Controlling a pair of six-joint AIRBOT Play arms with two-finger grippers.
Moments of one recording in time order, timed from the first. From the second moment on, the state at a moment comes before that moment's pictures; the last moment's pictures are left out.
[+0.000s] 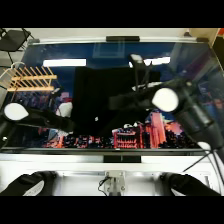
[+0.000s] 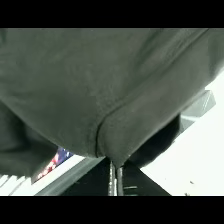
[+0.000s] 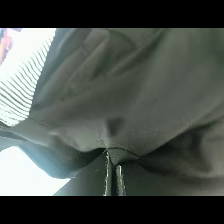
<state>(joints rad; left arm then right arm) -0.24 -0.94 0.83 0.91 -1.20 -1.22 0.65 -1.14 1.34 -1.35 1.11 1.90</state>
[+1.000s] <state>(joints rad) 0.46 -1.12 1.41 1.32 -1.22 -1.27 0.69 -1.18 1.33 -1.42 0.99 1.97</state>
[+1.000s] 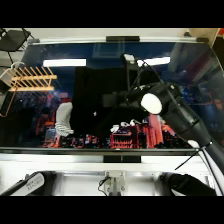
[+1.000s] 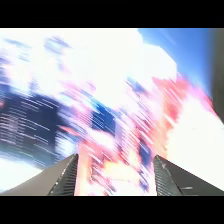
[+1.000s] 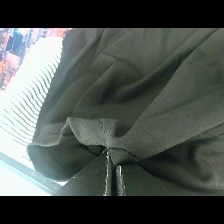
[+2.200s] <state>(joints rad) 0.79 -1.94 1.90 1.42 -1.26 -0.74 0.69 -1.28 1.33 -1.44 1.14 2.01</state>
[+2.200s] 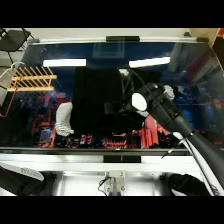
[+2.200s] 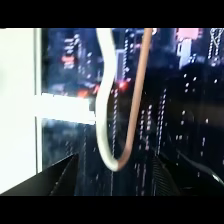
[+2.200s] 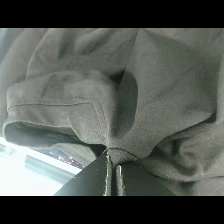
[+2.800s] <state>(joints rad) 0.79 -2.04 1.90 1.39 -1.25 -0.73 0.69 -1.28 1.33 -1.42 1.14 2.01</state>
